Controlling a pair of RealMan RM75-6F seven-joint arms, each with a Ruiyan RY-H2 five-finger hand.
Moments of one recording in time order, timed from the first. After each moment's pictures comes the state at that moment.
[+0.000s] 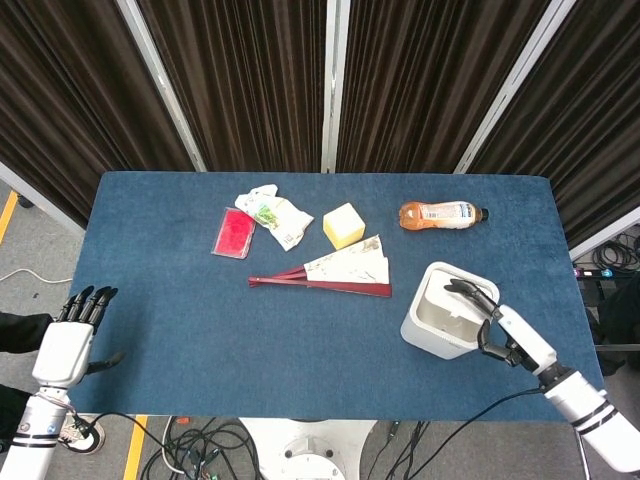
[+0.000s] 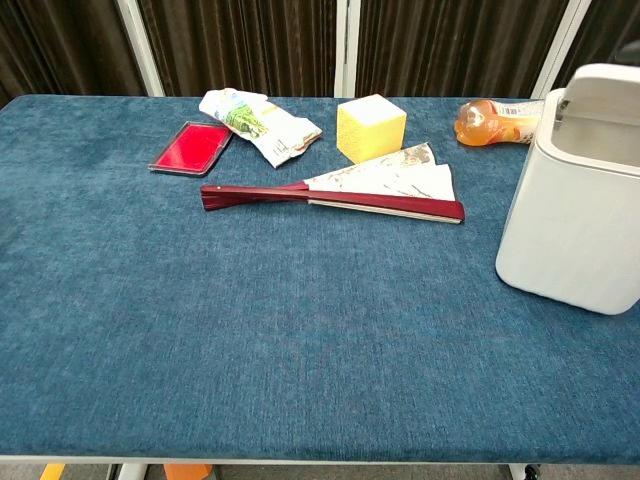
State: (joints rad) left arm -0.14 -1.31 -0.02 -1.48 1.53 1.46 0.05; right arm 0.41 -0.86 -0.03 -1.79 -1.77 1.16 1.08
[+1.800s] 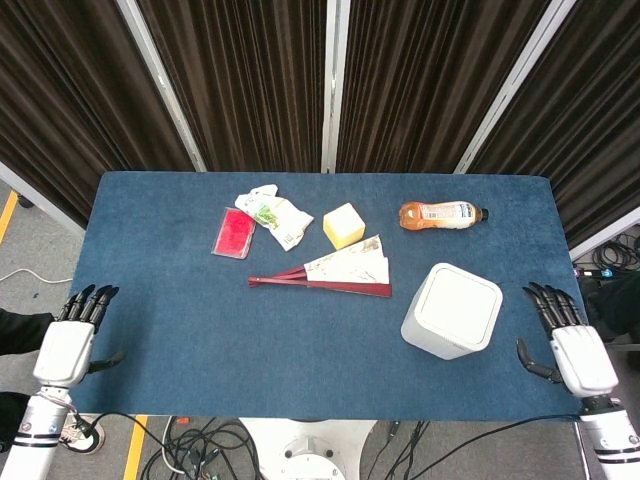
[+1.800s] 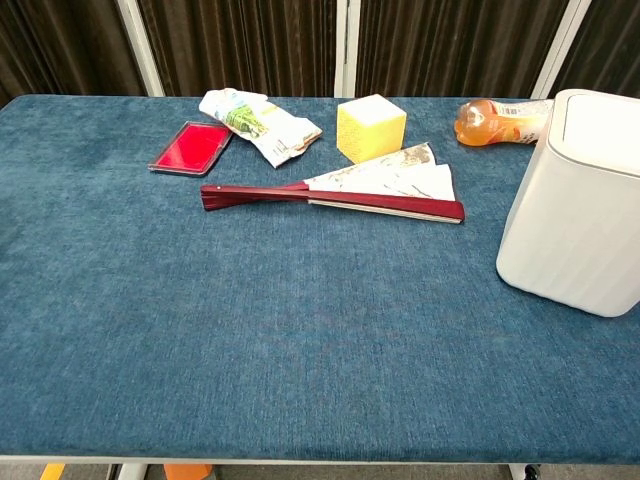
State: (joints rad) left arm -0.13 -1.30 -0.02 -1.49 1.52 1.46 0.06; right arm 0.16 -1.14 -0.04 -1.52 -1.54 1.51 0.13
